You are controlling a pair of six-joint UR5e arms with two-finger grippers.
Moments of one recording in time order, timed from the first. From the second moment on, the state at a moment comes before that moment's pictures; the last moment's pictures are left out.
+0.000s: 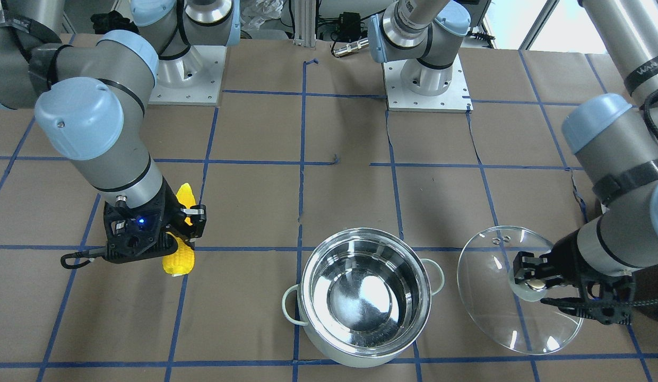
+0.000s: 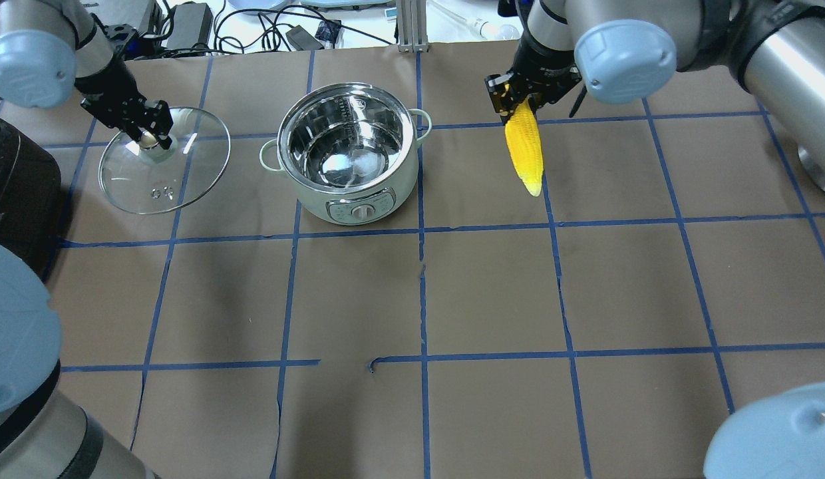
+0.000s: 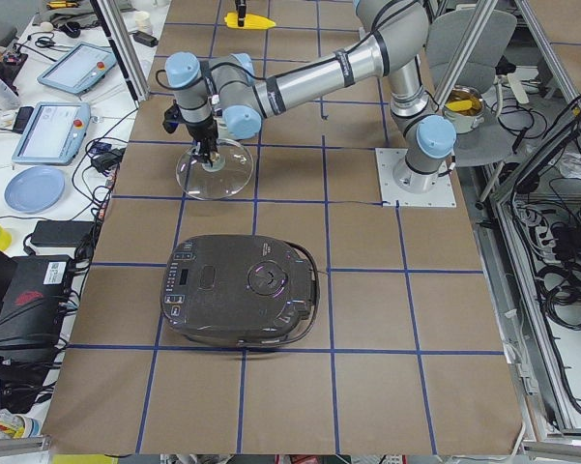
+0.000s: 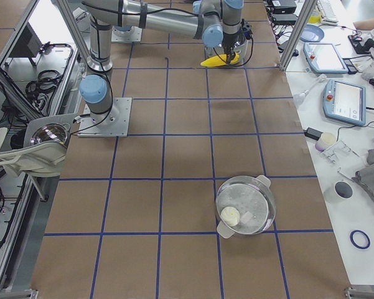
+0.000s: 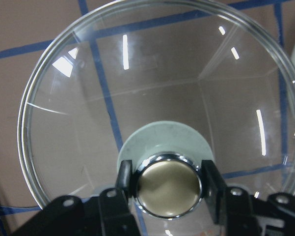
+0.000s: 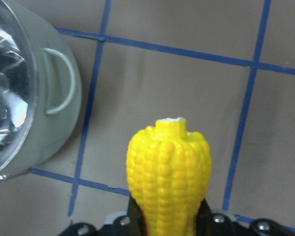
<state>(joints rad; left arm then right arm) -1.24 -2.04 -1.46 -1.22 1.60 0.53 1.69 -1.20 1.41 -1.89 -1.46 -0.07</state>
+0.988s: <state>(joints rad) -1.17 -1.93 -1.82 -0.95 1.59 0.54 1.96 -0.85 0.89 -1.79 -1.48 0.47</state>
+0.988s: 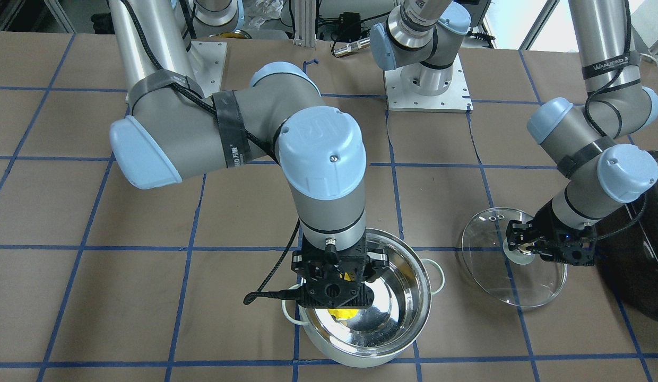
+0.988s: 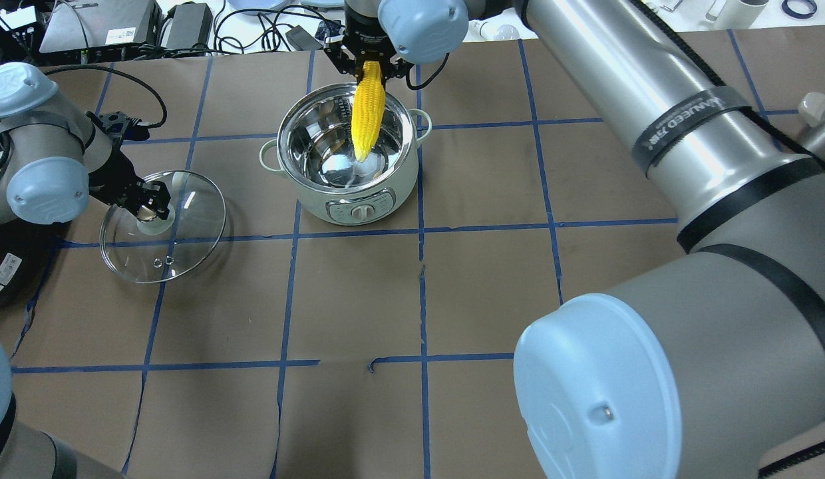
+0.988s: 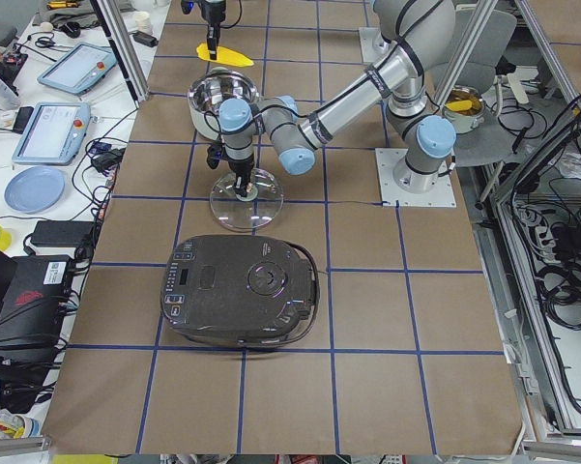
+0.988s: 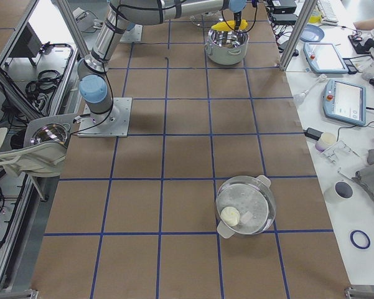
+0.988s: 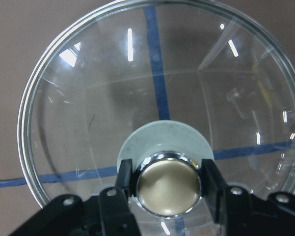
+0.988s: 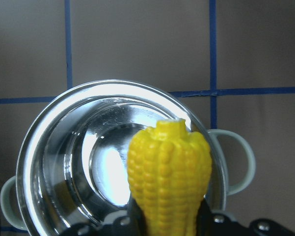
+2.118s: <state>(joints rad) -1.19 -1.88 -1.69 -1.13 1.59 0.55 2.01 -0.79 0.90 -1.86 -1.44 0.51</state>
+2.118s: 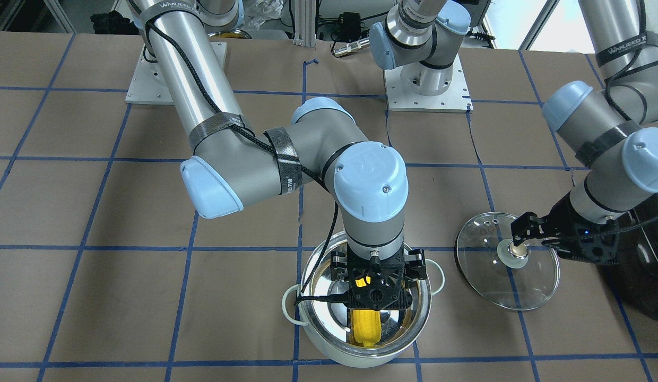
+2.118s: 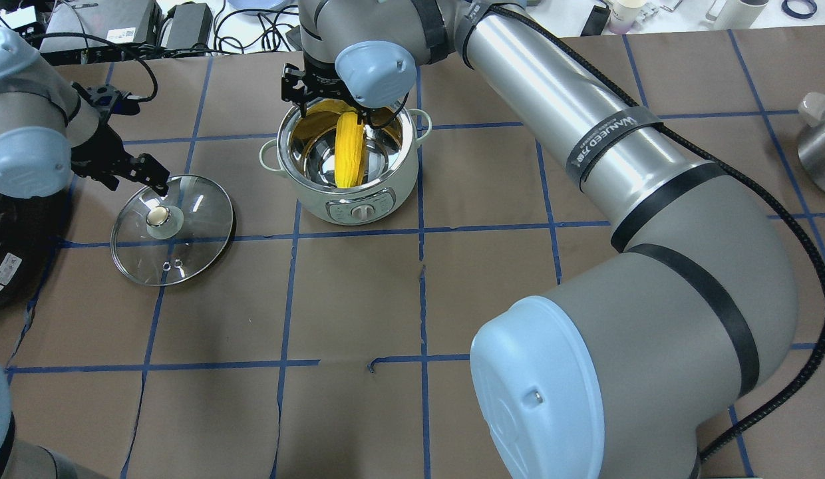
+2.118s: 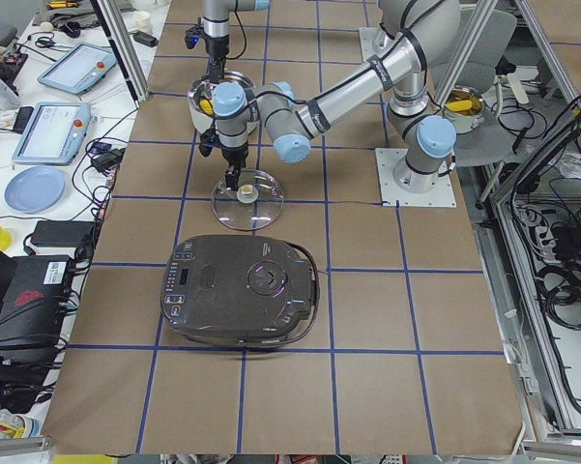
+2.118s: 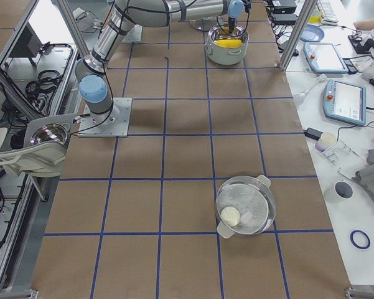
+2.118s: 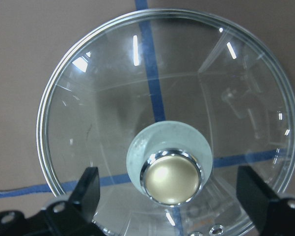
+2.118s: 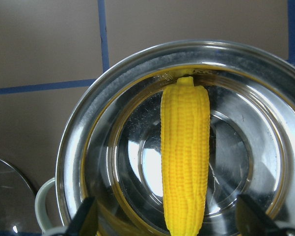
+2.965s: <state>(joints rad) -1.44 -1.62 -1.49 -1.59 1.61 0.09 1.74 -1.16 1.20 -1.65 -1.49 0.07</state>
